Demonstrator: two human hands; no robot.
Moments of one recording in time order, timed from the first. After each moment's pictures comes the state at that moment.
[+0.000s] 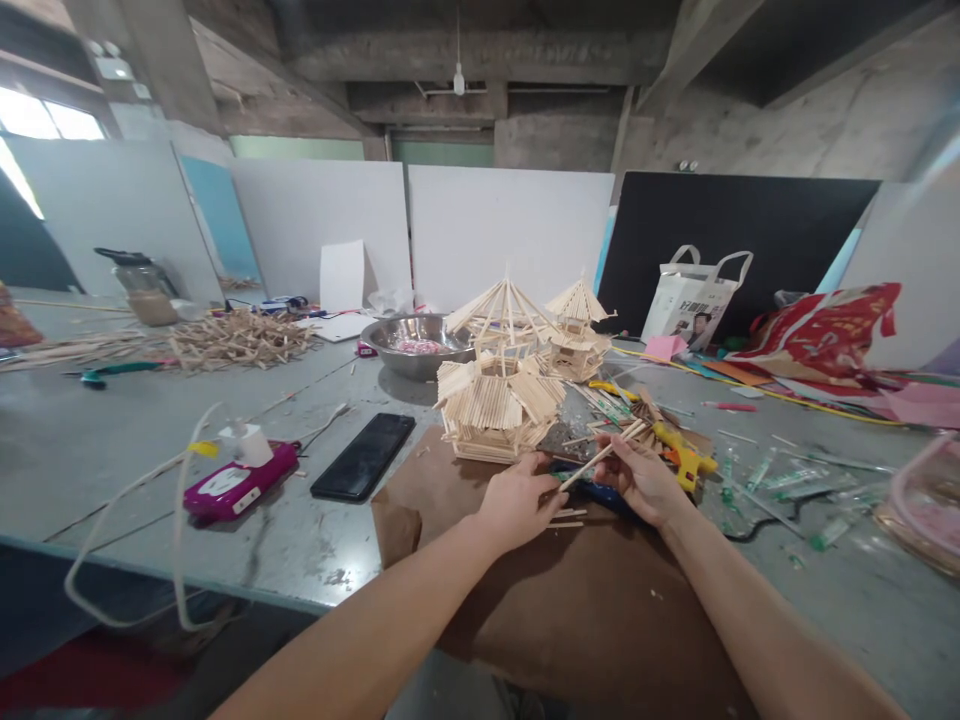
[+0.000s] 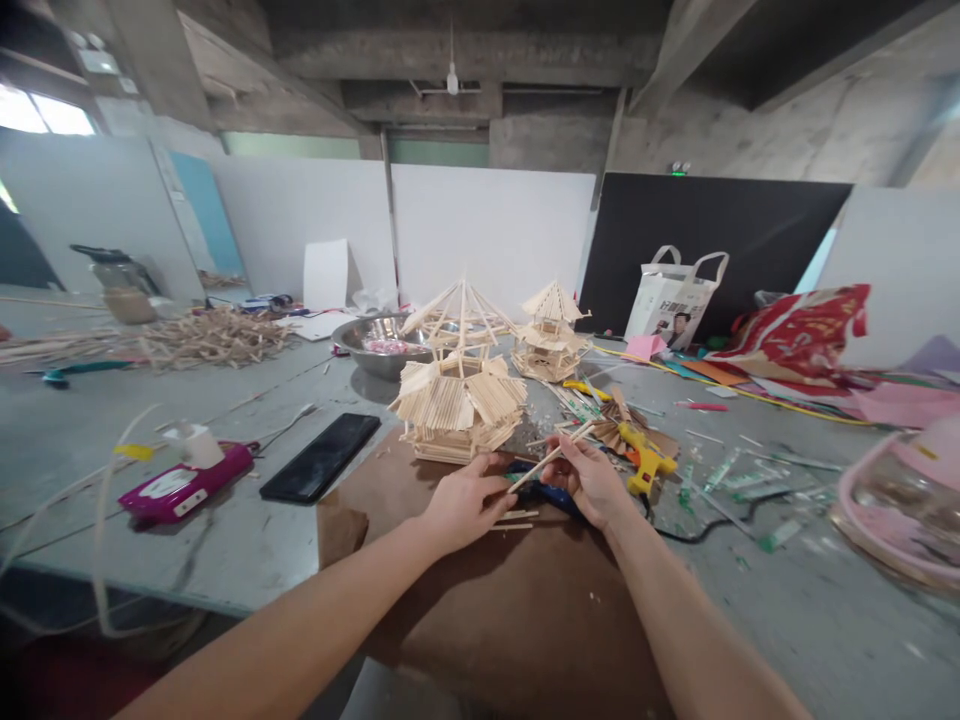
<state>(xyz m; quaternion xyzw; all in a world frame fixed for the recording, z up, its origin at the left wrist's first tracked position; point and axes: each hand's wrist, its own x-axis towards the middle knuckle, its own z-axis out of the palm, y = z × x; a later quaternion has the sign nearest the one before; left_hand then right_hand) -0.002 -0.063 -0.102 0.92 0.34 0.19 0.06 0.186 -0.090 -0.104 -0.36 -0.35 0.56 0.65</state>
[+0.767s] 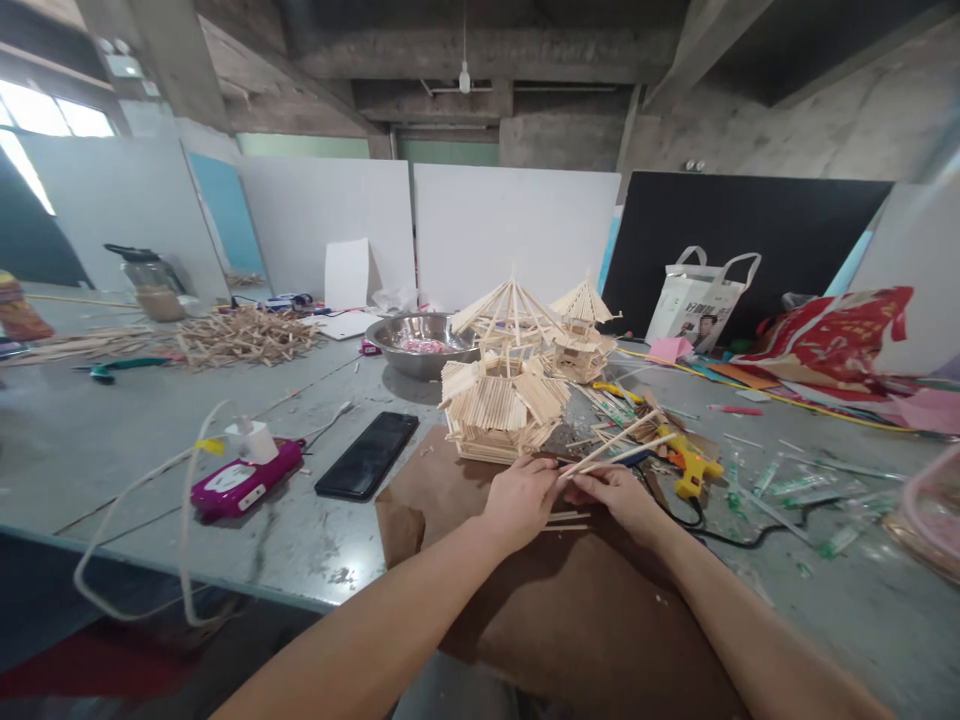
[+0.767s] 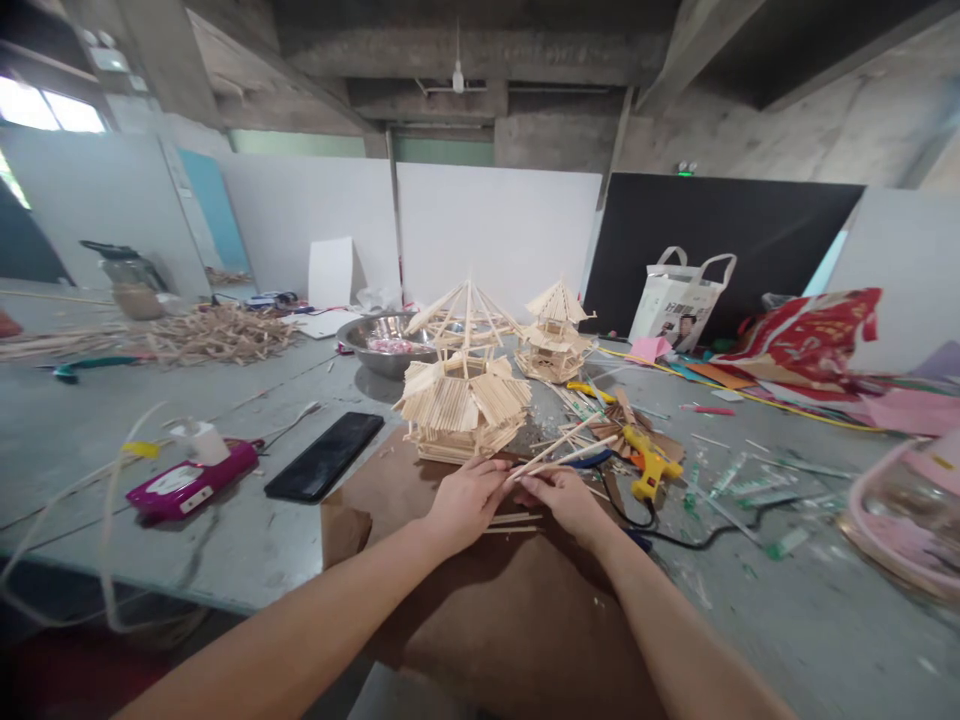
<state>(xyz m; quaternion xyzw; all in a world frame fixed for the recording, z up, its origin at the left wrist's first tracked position) 0.001 -0.056 -0.110 0.91 0.29 0.28 0.03 0.160 -0.092 -0.115 -0.48 -0.52 0.50 0.51</state>
